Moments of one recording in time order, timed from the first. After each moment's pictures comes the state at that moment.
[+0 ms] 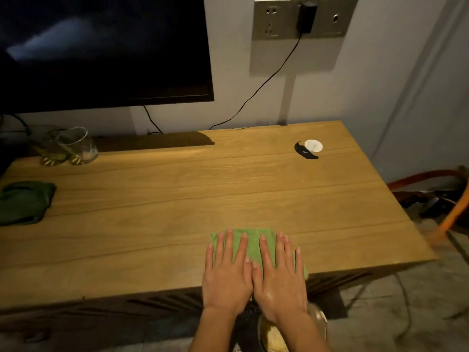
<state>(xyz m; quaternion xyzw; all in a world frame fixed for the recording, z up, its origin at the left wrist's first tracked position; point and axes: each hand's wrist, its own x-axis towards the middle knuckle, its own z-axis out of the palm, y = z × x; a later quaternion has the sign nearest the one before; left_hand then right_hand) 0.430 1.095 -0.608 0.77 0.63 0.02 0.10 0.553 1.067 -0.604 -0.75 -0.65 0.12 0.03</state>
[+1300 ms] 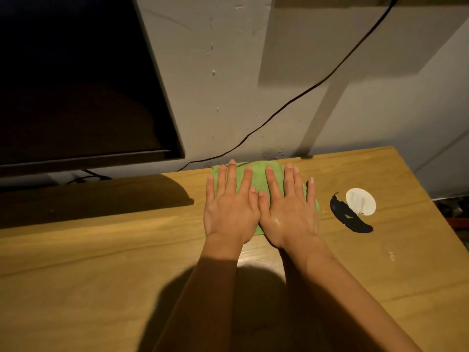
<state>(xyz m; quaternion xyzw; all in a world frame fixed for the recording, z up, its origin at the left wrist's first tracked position) 0.502 1.495 -0.620 0.78 0.61 0.07 0.08 0.622 1.465 -0.619 -0.77 -0.63 0.06 0.02</state>
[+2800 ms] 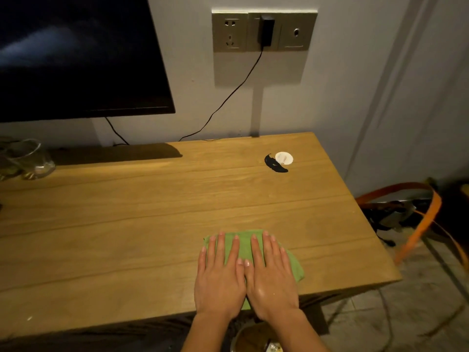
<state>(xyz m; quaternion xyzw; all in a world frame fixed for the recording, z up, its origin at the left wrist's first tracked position) 0.517 1.126 -0.614 0.76 0.64 0.05 0.10 0.638 1.106 -0.597 -0.73 -0.67 0.14 0.01</state>
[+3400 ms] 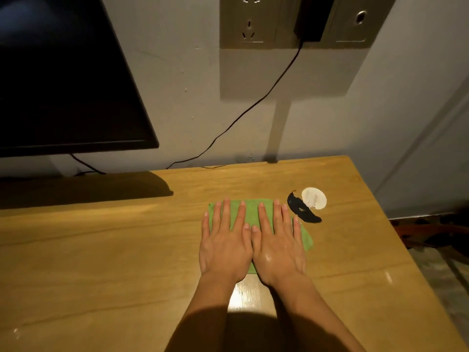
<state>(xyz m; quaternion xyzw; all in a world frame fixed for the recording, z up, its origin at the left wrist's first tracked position) 0.543 1.382 -0.620 0.77 0.63 0.07 0.09 0.660 1.356 -0.614 -0.76 -0.64 0.10 0.04</state>
